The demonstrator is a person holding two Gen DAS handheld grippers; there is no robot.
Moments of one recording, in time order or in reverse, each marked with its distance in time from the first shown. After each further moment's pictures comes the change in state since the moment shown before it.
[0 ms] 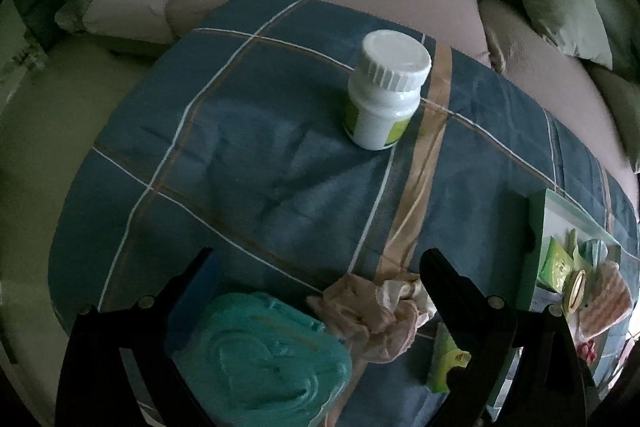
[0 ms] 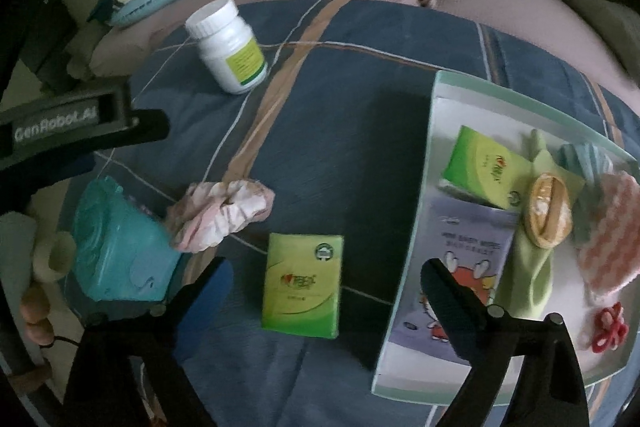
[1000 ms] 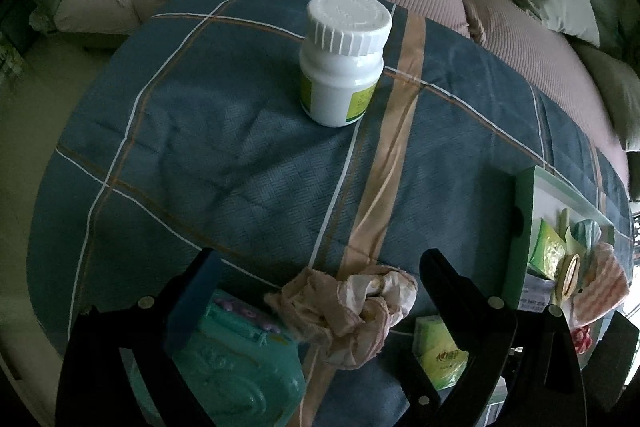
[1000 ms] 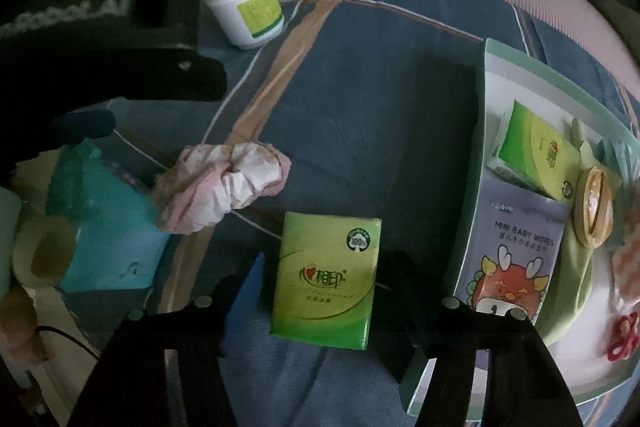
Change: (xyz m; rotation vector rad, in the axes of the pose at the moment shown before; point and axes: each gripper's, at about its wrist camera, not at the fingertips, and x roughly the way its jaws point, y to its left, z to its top) left arm 0.018 -0.025 -0.006 0.046 0.068 -0.062; right arm 0.042 0.014 -0.003 -0.031 0.092 0.001
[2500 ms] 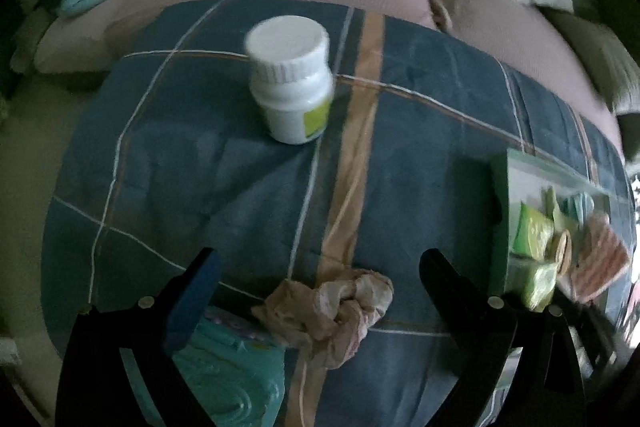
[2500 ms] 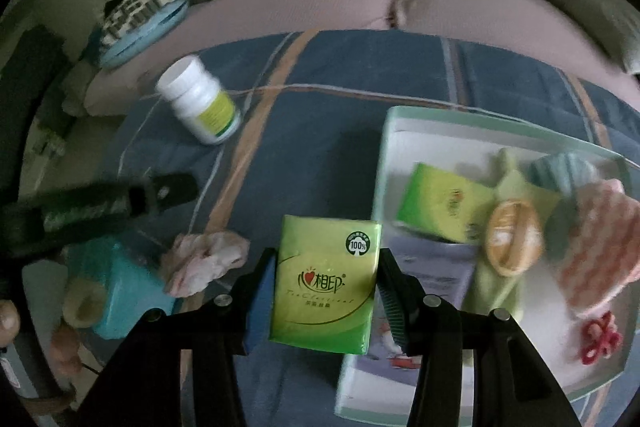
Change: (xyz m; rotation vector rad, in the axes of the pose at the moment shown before) left arm -0.011 -0.033 0.002 0.154 -0.008 -0.004; right arm -0.059 -0.068 0.014 0.179 -0.185 0.008
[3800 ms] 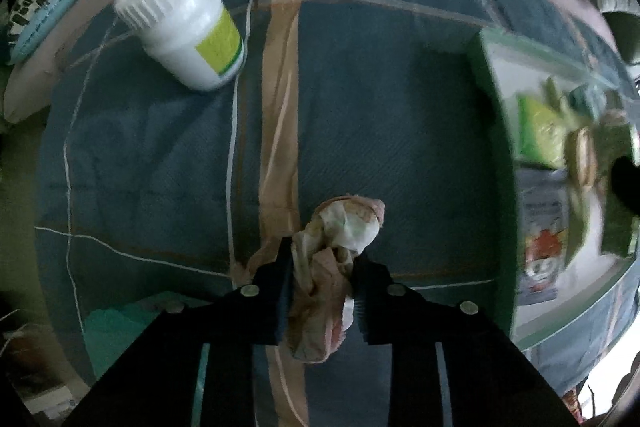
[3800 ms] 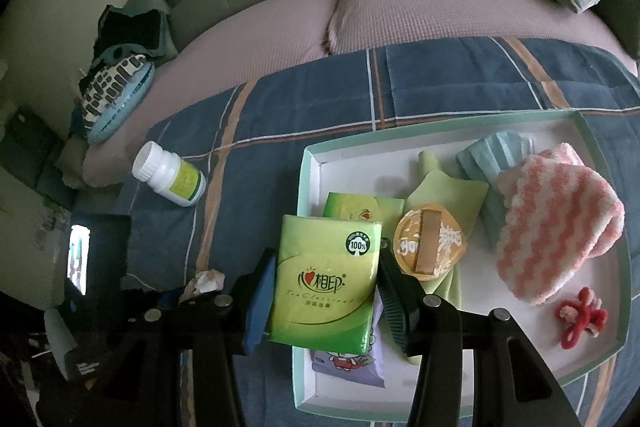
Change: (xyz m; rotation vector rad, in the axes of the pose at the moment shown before) left arm 0.037 -0.036 -0.023 0.208 0.140 0.030; right arm -0.035 -0.064 0.007 0.212 -0.066 0.062
